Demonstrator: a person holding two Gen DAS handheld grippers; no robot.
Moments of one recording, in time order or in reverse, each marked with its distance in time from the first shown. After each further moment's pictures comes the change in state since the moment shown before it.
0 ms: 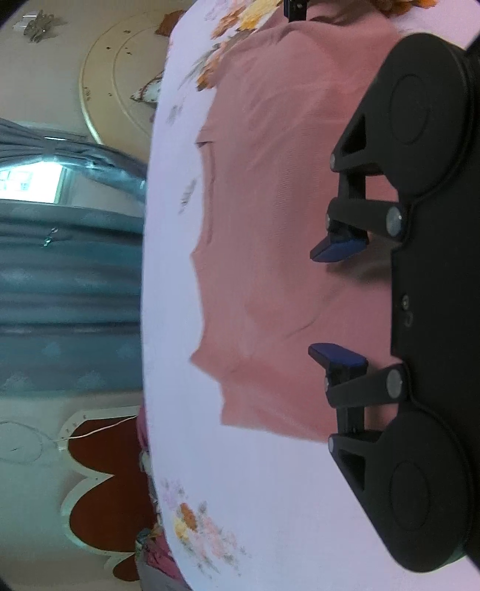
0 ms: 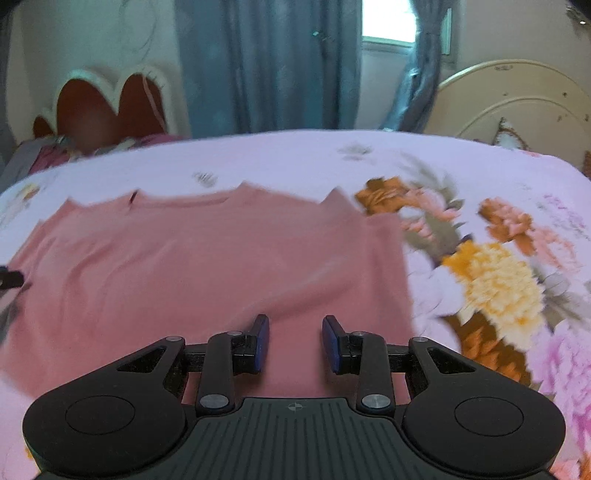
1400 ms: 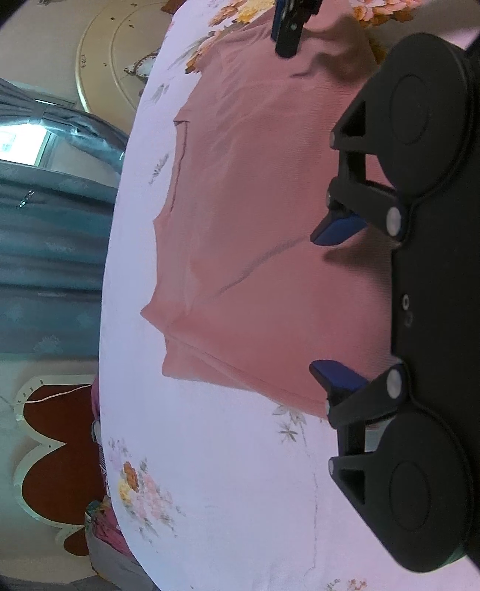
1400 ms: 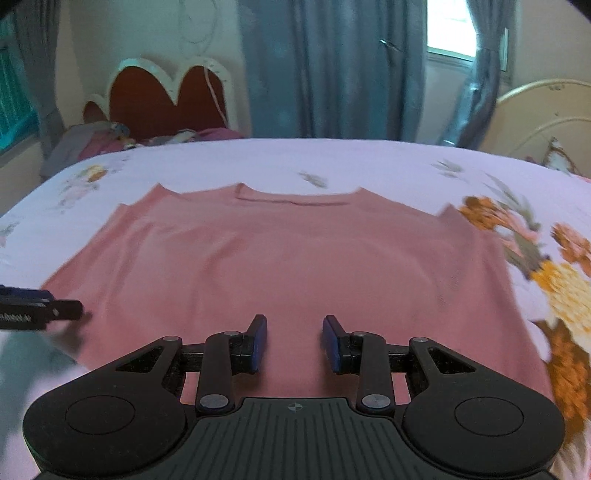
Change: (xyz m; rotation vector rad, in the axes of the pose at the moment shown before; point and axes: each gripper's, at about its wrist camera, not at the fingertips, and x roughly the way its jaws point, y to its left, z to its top) left arm -0.028 0.026 -0.013 -0.101 0.125 0.049; right arm -0.013 0.098 0.010 -0.048 -0.037 0.161
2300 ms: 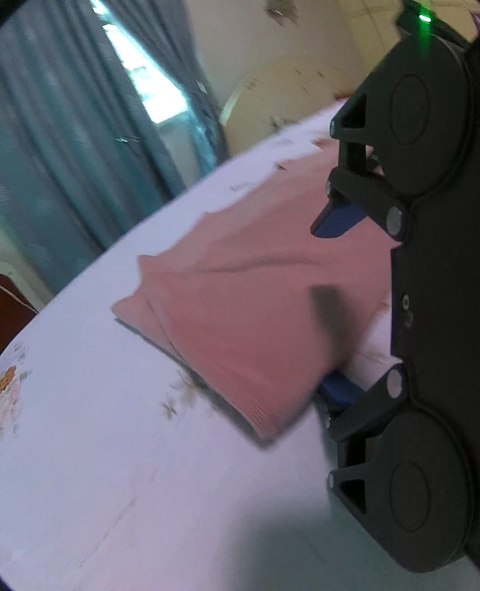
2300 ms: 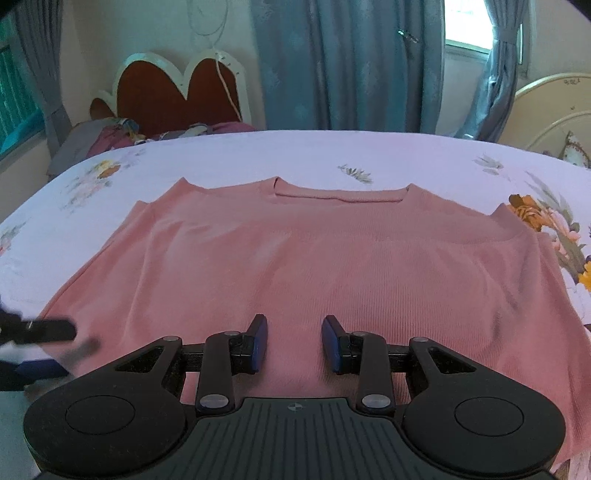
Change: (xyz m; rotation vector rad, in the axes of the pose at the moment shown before) left arm 0.015 0.075 -0.039 -0.710 0.015 -0.371; right arm 0.033 0.036 0.006 0.019 0.024 0.001
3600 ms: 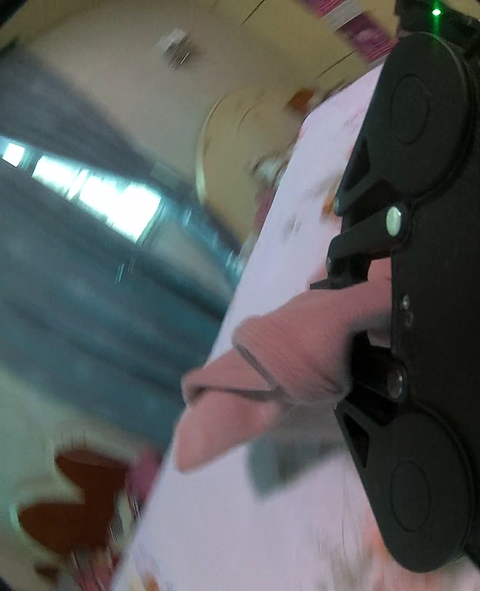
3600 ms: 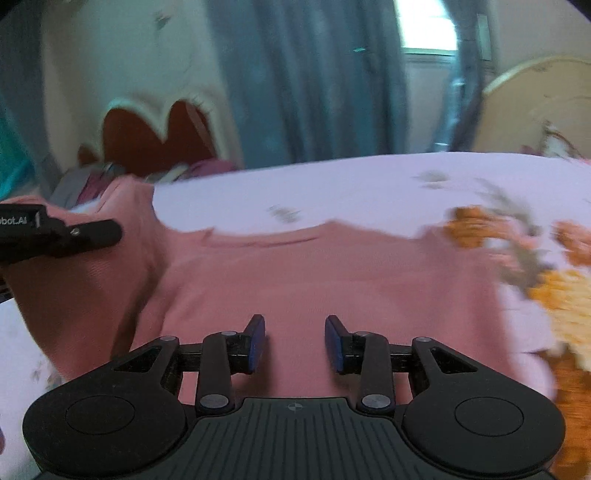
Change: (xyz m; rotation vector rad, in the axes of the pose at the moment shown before) left arm 0.051 -0.229 -0.054 0.534 -0.165 -0.120; right arm -0.048 -0.133 0.009 0.127 -0.110 0.006
